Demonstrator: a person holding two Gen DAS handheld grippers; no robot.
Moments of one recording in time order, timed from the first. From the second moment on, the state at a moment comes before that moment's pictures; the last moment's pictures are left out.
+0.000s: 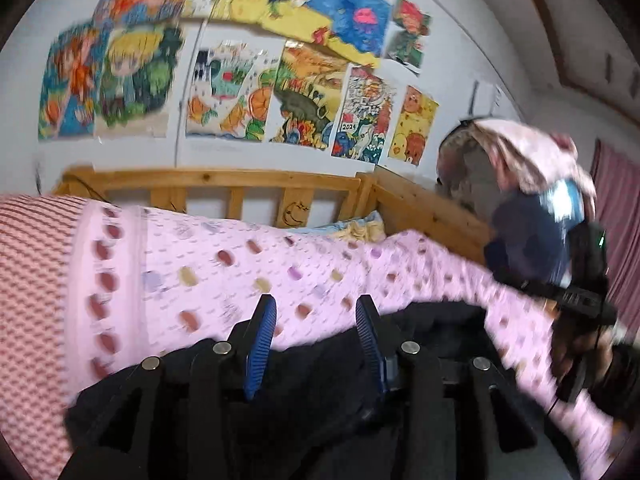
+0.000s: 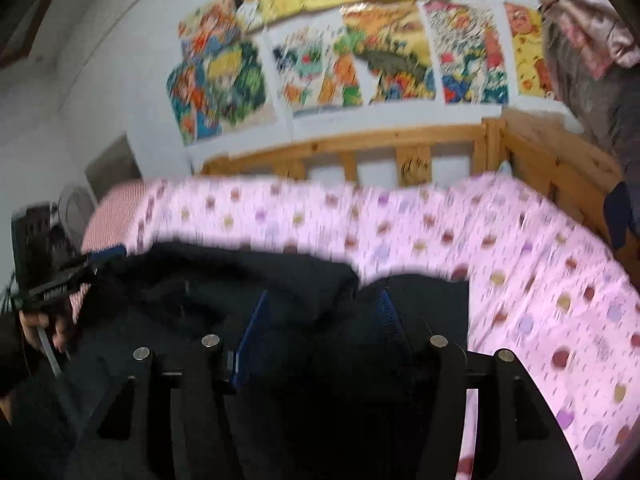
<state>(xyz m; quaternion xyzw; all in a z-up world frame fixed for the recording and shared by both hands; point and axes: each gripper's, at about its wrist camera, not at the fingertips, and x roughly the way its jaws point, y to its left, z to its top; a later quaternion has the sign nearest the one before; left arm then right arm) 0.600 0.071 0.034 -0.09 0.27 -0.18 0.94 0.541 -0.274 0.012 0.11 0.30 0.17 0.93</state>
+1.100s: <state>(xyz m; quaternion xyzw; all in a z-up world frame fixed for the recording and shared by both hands) 0.599 -0.024 -0.070 0.11 0.47 -0.25 0.84 0.588 -0.172 -0.110 -0.03 0.51 0.27 0.81</state>
